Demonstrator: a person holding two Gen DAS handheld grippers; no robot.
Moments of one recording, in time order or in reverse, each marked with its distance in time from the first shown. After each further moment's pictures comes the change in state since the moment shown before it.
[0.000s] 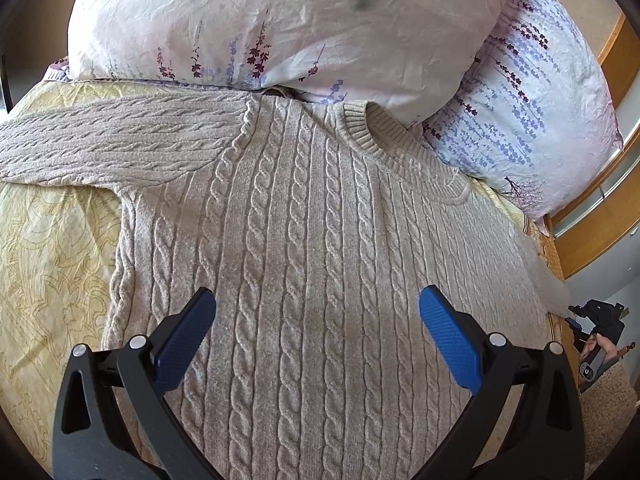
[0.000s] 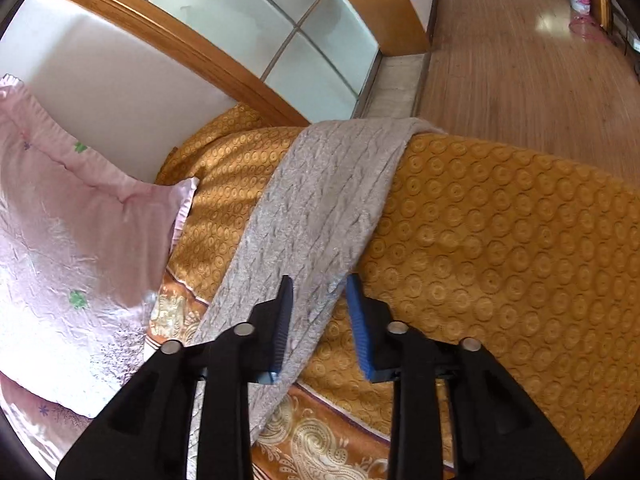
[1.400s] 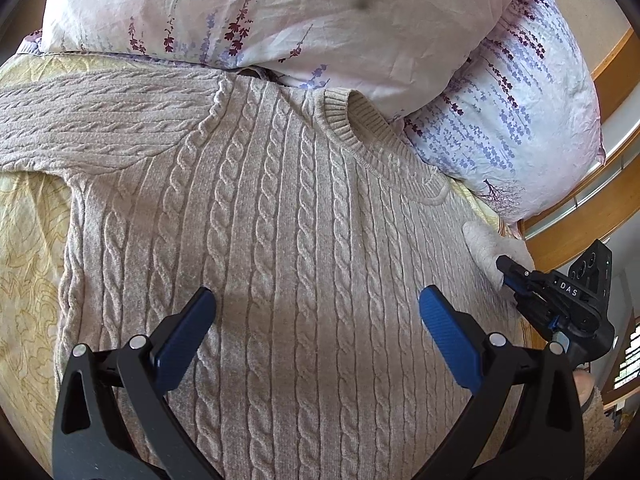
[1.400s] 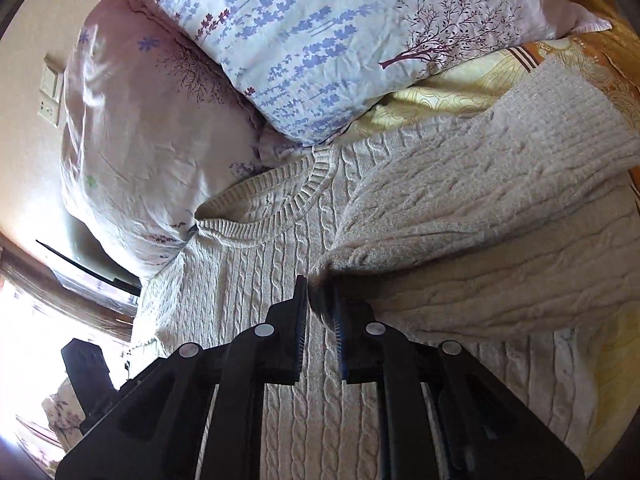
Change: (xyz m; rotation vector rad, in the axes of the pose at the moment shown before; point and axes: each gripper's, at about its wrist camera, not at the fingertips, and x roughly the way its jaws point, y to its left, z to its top) left arm 0.016 0.002 0.007 -0.041 0.041 -0.138; right arm 0.018 0.164 -0.246 -0.711 0.479 0.426
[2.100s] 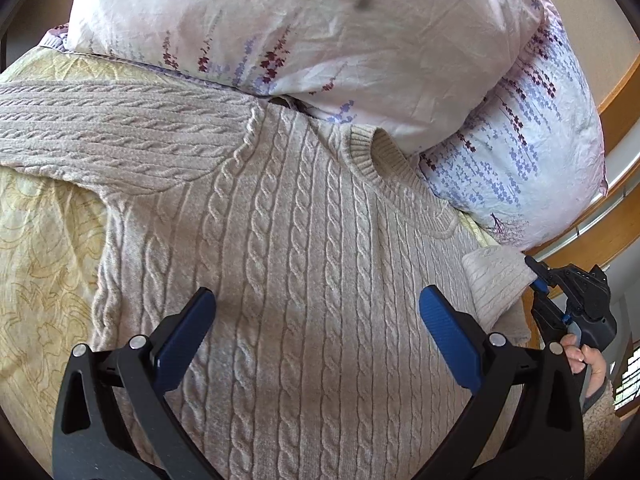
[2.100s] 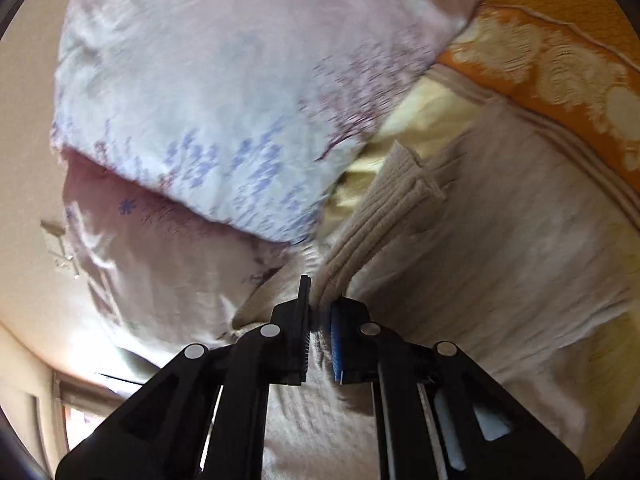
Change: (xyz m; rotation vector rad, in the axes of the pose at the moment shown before) left arm -0.019 0.022 0.011 -0.077 -0.093 0.020; right arm -0.006 -0.019 0.034 0.313 -0.112 0.184
